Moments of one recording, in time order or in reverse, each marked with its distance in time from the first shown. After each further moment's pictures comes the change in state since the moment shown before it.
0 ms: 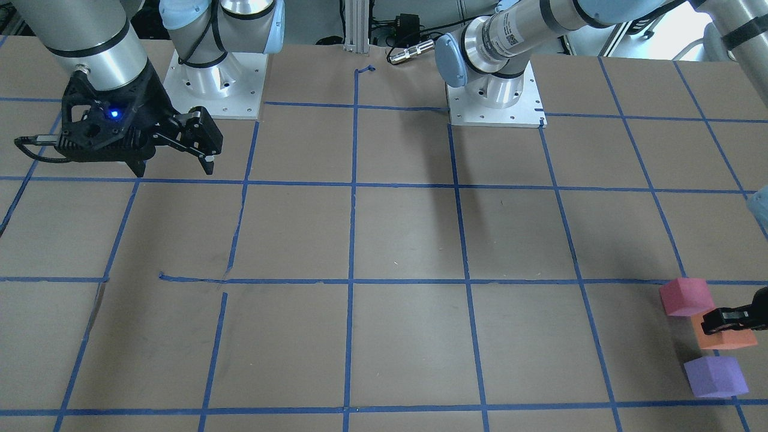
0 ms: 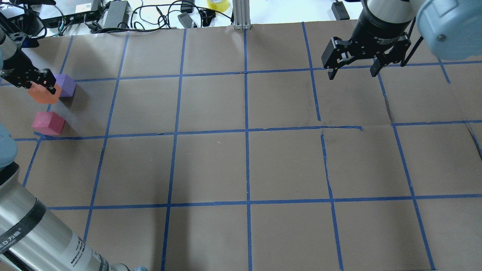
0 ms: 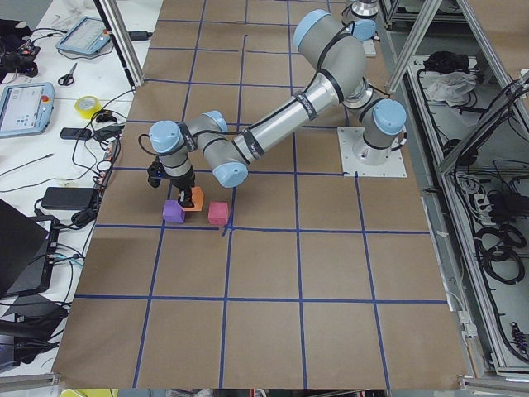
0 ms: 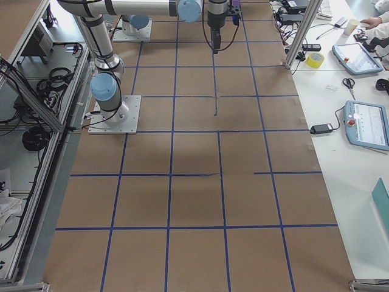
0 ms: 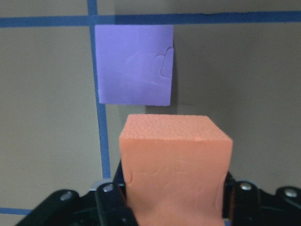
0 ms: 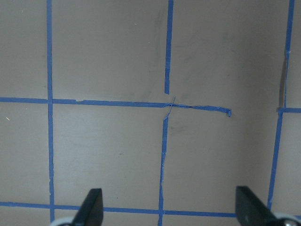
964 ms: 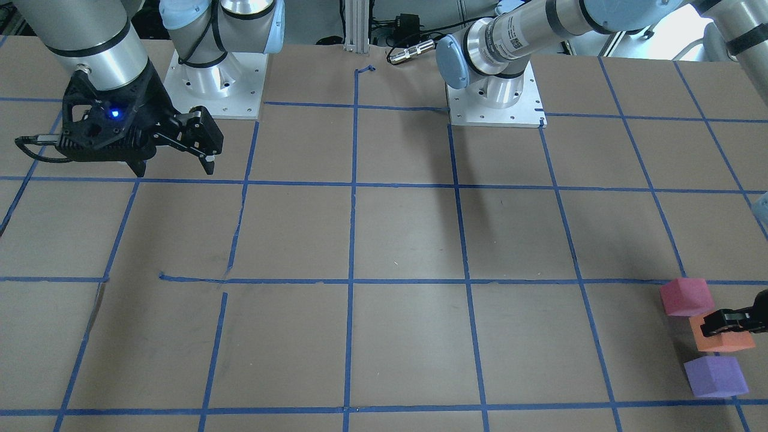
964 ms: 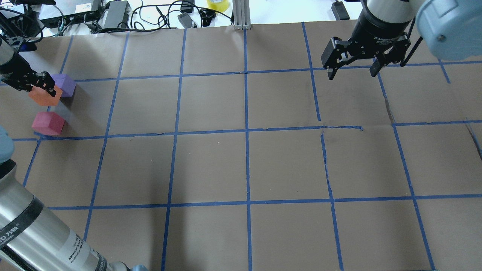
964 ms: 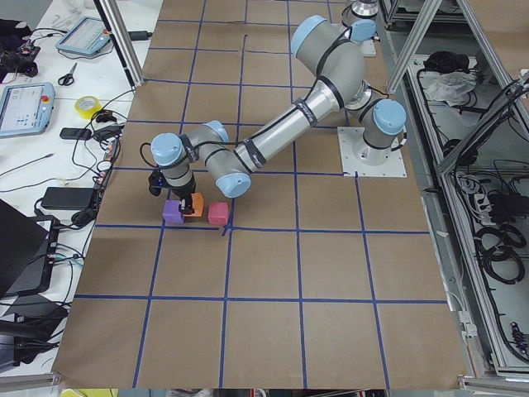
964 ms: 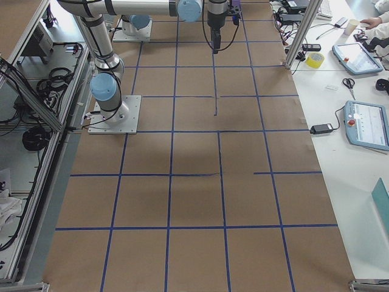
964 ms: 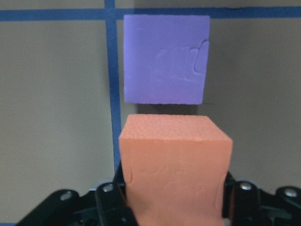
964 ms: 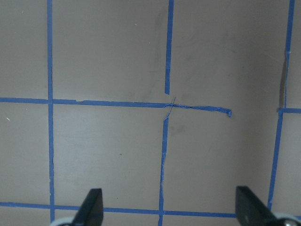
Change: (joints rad) left arm 0.019 -0.025 0.002 0.008 -0.042 0.027; right arm 0.001 0.000 0.000 -0.001 0.000 0.000
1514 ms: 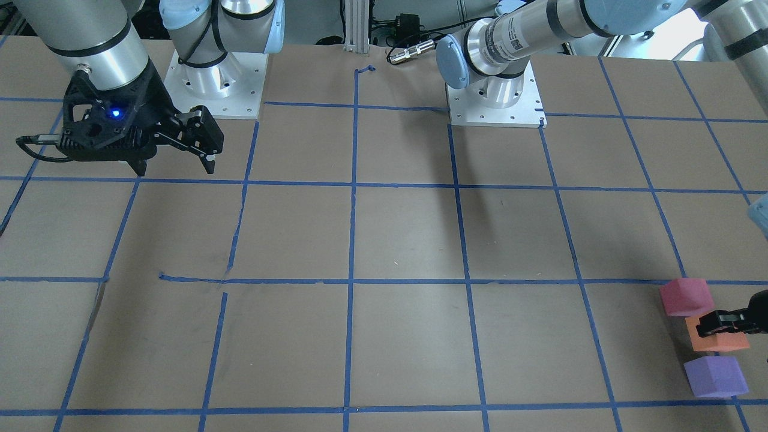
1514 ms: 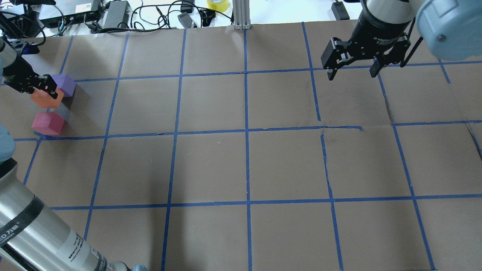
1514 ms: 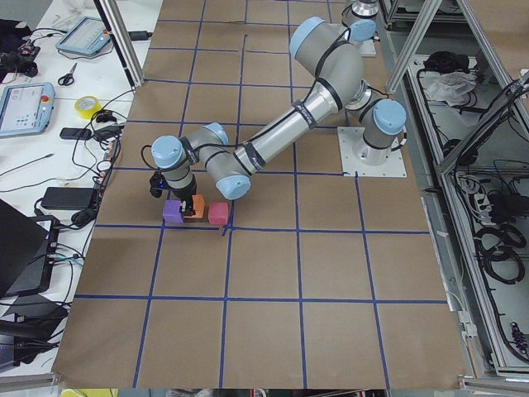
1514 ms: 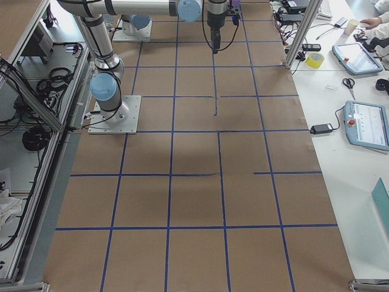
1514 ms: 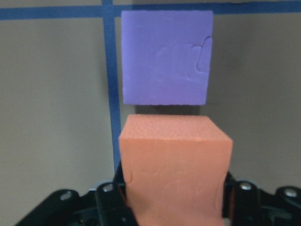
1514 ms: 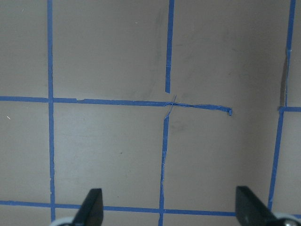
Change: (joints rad) left arm 0.000 -0.015 -0.006 0.009 0.008 0.005; right arm 0.000 -0.001 0.000 0.005 0.001 0.000
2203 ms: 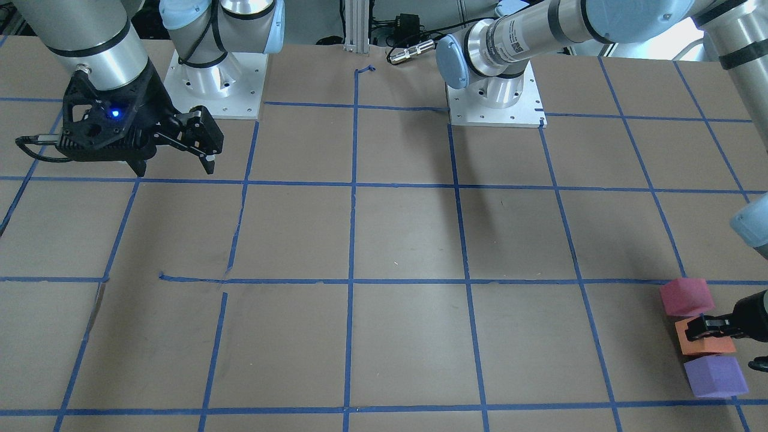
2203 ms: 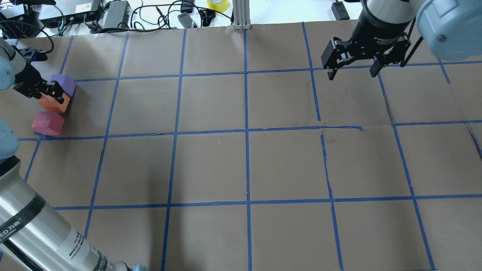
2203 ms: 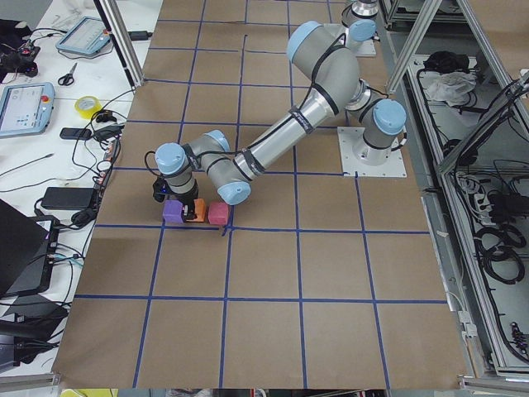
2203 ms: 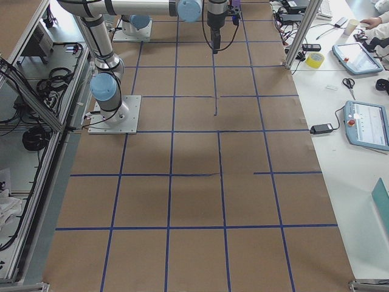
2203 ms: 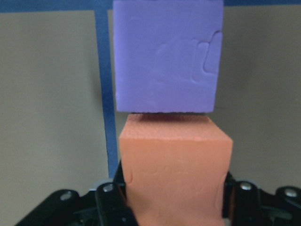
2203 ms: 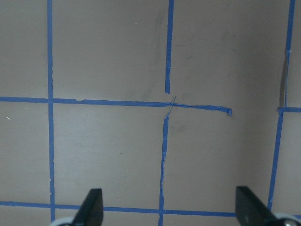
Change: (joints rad) left arm -0.001 -0.028 -0.039 0.075 0.000 0.010; right arm 0.000 0.000 0.000 -0.002 -0.001 0.000
